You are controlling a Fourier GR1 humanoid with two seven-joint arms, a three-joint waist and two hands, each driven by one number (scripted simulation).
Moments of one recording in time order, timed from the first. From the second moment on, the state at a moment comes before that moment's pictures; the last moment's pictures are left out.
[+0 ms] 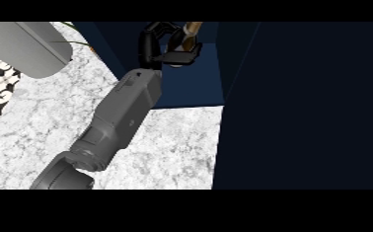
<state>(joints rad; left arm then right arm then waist) -1.12 0.00 -0.01 -0.24 0.49 0.41 -0.70 -0.04 -0.02 0.12 -2.48 -0.07 0.13 0.59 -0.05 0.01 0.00</state>
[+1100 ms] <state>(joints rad) -1.16 0.00 0.05 -0.11 0.48 0.42 -0.75 -0.08 -0.01 0.15 -2.46 -0.06 0.12 0.60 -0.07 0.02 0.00</state>
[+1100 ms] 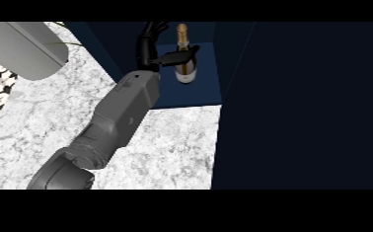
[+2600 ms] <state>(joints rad) -1.10 0.00 0.04 -0.10 0.41 0.38 -0.84 -0.07 -0.01 0.16 -2.46 -0.07 0.13 0.59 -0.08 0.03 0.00</state>
